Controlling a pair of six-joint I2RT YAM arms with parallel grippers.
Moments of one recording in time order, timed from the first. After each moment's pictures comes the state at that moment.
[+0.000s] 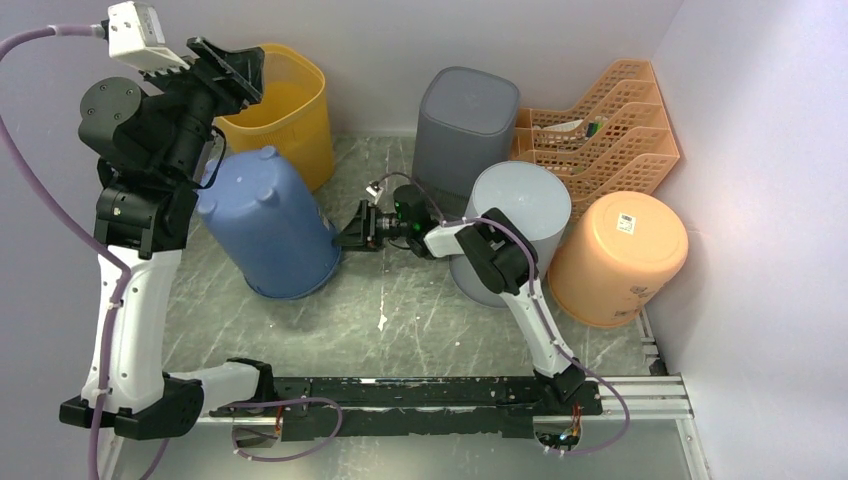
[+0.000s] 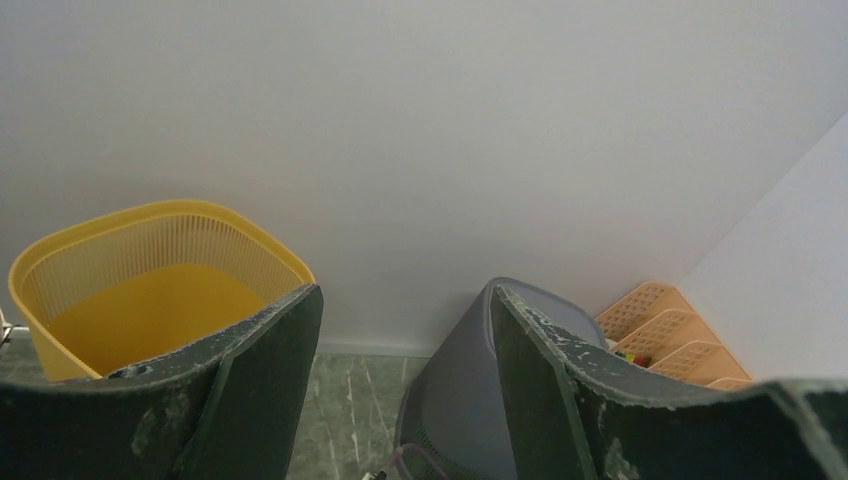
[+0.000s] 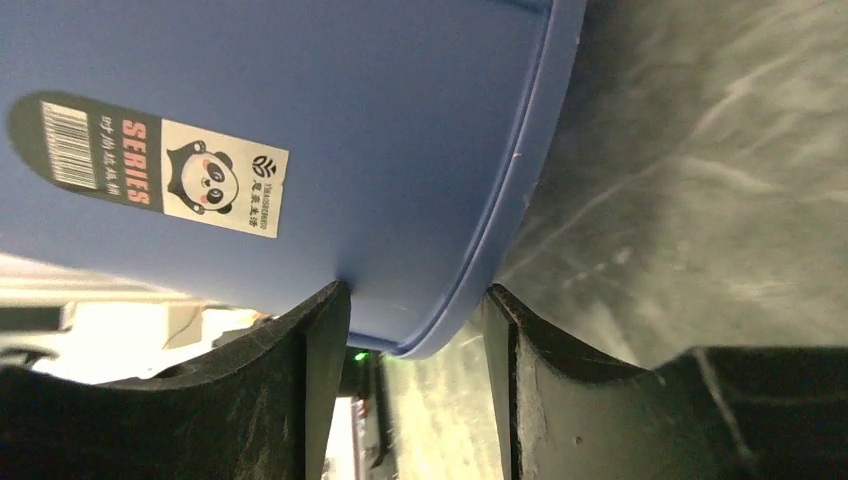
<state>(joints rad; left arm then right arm) -0.22 1.20 1.82 -0.36 -0.06 -0.35 0.68 2.41 1.43 0.84 -0.84 1.15</state>
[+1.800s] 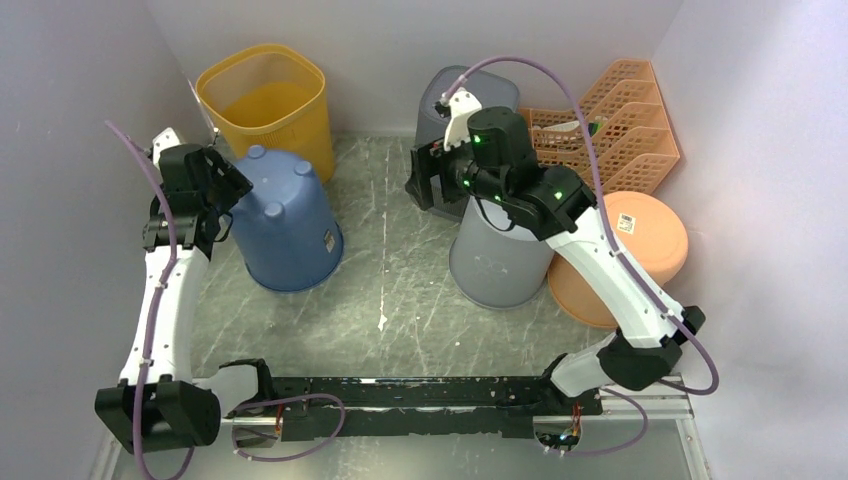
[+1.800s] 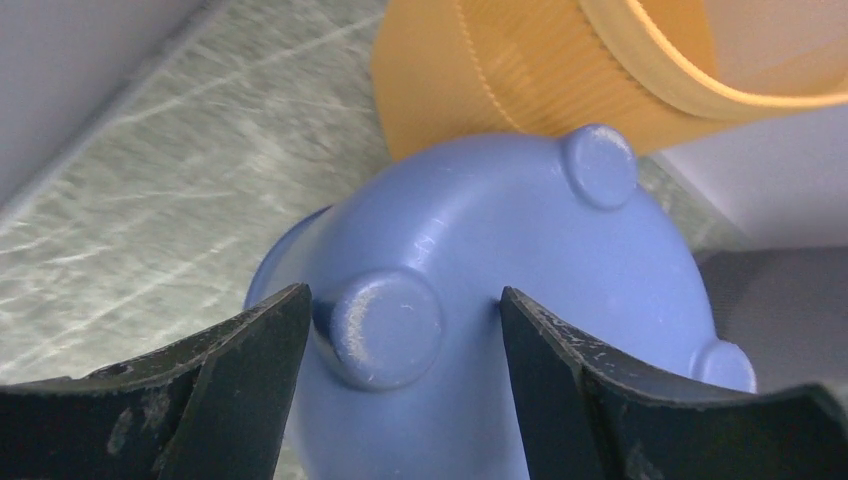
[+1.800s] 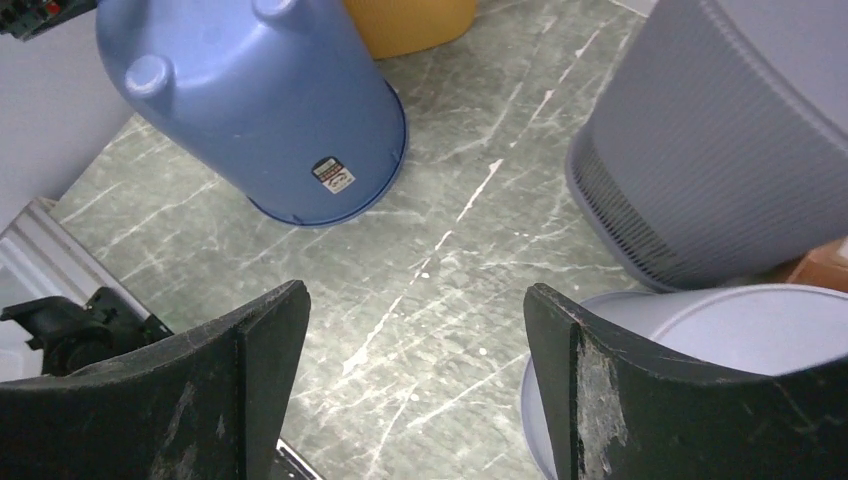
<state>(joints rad) 0.09 1.12 1.17 -0.56 -0.24 -0.56 0.78 1.45 1.85 -0.83 0.05 0.18</state>
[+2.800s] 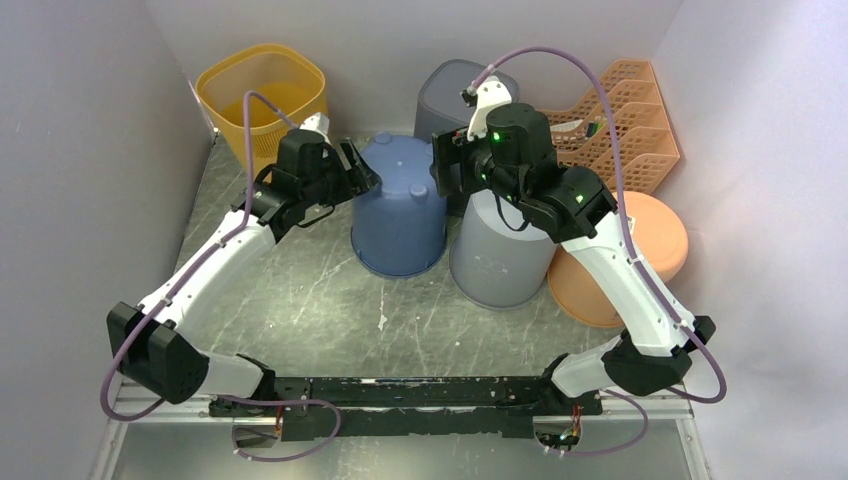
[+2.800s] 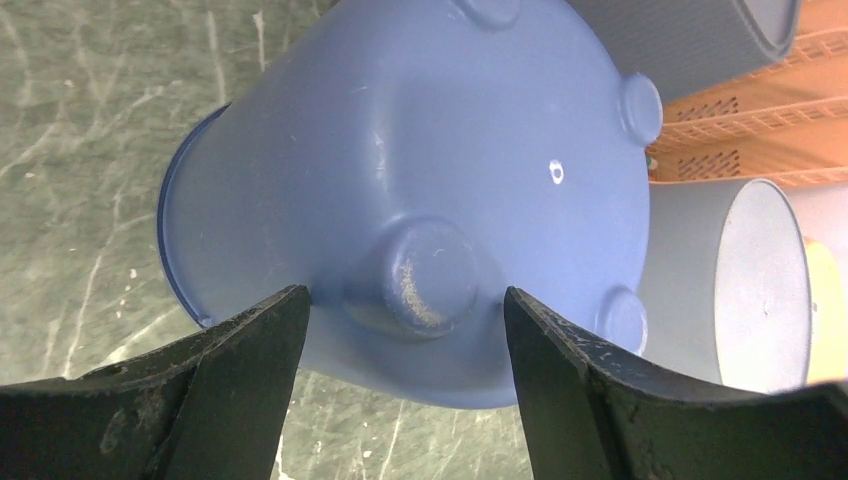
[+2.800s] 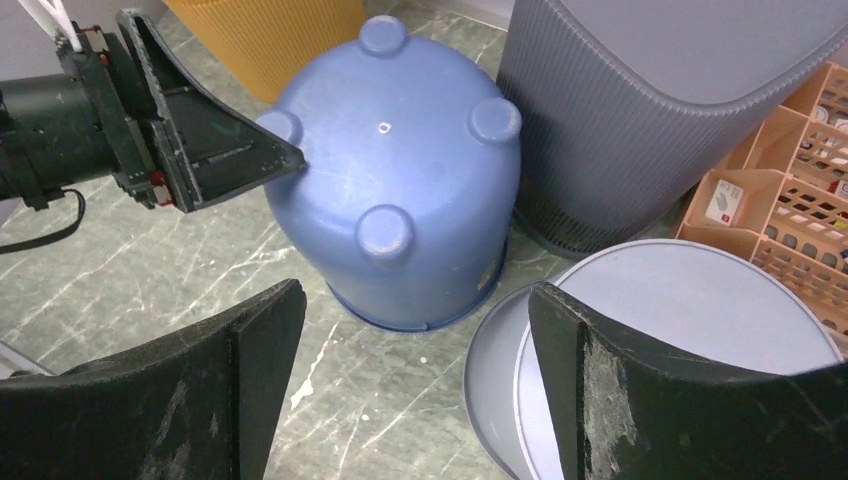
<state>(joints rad) -0.47 1.35 1.29 -0.43 0.00 -0.73 0.77 1.41 1.89 -0.88 0.26 0.16</state>
